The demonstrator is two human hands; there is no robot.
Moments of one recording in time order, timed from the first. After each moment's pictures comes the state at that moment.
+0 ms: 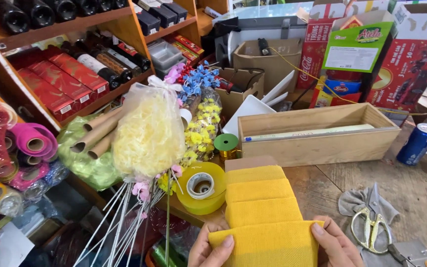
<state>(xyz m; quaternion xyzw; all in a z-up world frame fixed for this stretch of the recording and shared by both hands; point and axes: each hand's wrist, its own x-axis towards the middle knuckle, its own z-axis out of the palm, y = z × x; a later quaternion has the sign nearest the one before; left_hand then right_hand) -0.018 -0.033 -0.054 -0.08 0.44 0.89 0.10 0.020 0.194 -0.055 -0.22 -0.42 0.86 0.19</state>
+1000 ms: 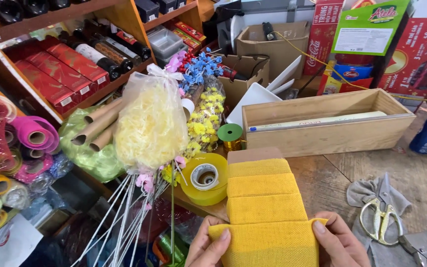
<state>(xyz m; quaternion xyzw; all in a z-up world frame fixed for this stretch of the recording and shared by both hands) -0.018 -0.052 -0.040 -0.09 0.46 0.87 0.17 0.027 0.188 -0.063 -0.20 -0.42 0.87 0.16</state>
